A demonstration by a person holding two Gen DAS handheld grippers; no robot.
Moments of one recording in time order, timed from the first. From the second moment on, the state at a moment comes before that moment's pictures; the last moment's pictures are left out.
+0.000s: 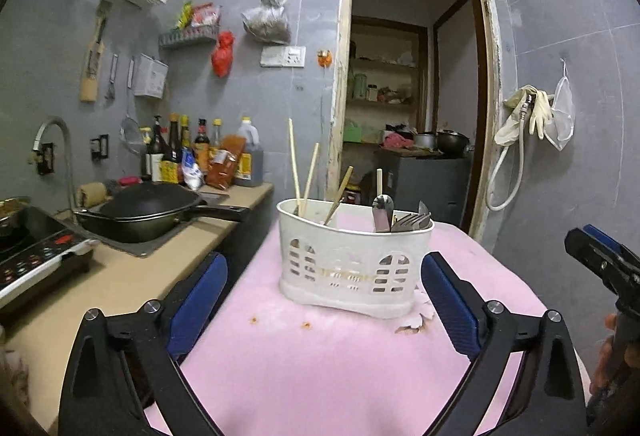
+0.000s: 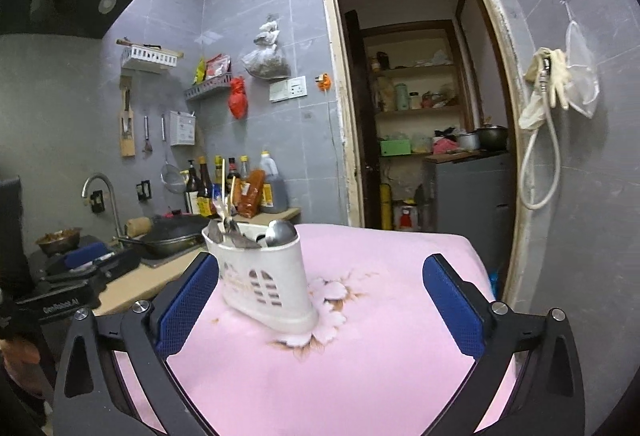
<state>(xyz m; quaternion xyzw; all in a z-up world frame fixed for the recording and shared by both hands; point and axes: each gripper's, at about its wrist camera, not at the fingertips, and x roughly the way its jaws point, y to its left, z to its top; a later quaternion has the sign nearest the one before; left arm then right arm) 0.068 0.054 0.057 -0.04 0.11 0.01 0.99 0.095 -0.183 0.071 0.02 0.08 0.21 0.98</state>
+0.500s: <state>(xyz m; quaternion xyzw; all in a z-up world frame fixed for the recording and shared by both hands) 0.030 0.062 0.040 -0.06 0.11 0.04 0.99 0.051 -0.185 0.050 0.01 0.07 0.17 0.98</state>
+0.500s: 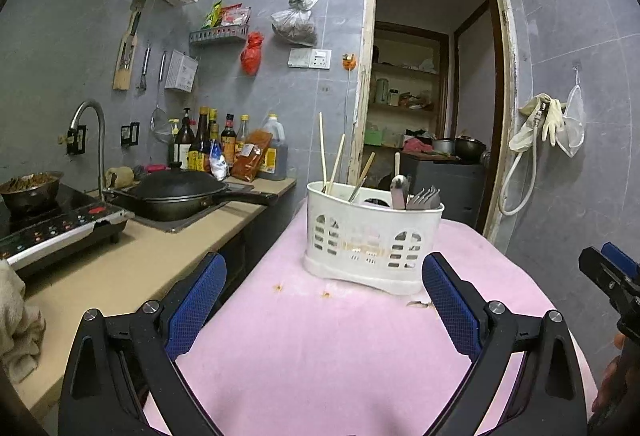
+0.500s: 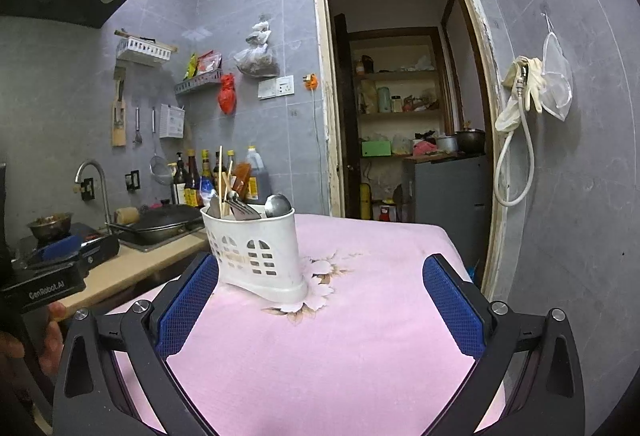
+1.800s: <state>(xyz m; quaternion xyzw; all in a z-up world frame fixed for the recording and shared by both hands) 0.025 0.067 0.038 -0.07 0.11 0.05 0.99 0.052 -0.181 0.046 0.01 0.08 0.17 0.98</state>
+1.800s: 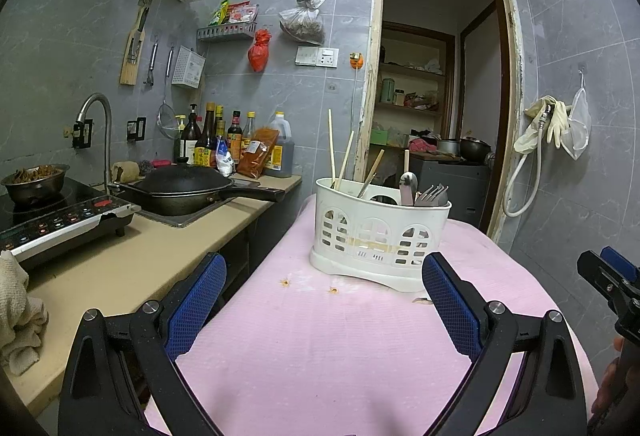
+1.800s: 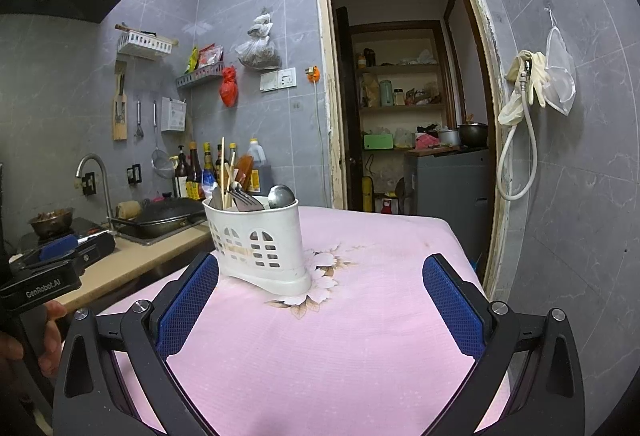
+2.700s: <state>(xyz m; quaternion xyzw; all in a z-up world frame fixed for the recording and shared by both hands) 0.023 0.069 0.037 -0.06 0.11 0.06 0.99 0.051 -0.180 0.047 0.01 0.08 0.17 0.98</state>
